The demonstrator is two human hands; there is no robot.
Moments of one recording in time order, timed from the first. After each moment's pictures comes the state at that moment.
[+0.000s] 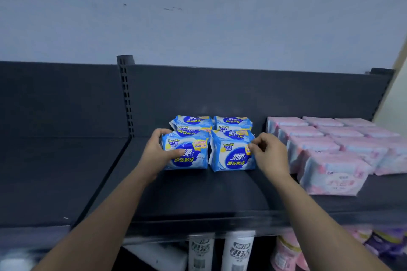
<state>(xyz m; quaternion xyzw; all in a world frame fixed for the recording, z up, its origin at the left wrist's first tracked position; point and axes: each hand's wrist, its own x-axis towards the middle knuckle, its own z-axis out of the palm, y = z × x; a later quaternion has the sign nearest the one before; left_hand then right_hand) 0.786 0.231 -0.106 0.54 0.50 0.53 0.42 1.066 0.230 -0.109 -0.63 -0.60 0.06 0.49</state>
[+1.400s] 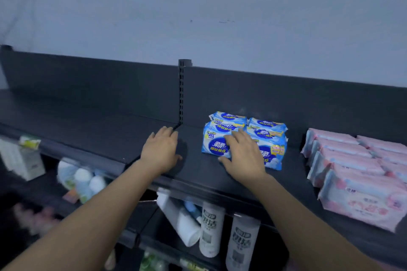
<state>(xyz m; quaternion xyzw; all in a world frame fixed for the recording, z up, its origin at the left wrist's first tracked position) 0.786 0.118 -0.089 0.62 0.77 0.10 -0.13 0.995 0.185 -0.100 -0.44 -0.86 -0.08 0.27</state>
